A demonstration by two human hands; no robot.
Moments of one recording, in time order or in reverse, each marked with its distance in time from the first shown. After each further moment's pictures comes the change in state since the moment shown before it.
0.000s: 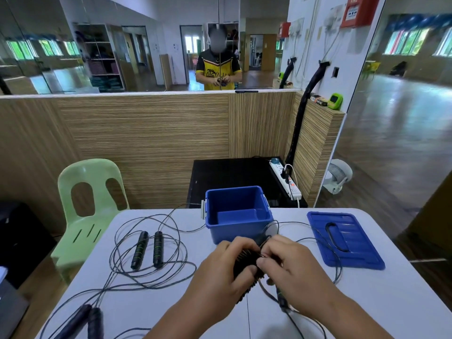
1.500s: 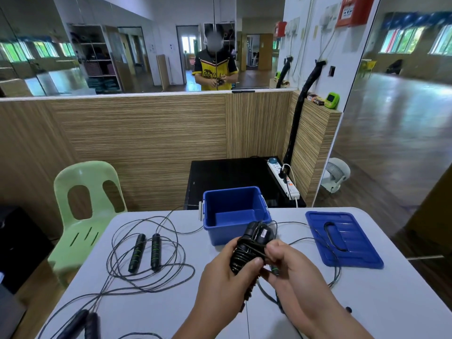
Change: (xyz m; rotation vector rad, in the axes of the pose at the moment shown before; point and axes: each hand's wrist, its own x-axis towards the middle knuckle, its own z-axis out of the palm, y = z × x) left_hand 0.004 -0.001 0.028 -0.479 0.141 -0.181; right_hand -0.001 -0.007 0.017 1.215 0.119 0.492
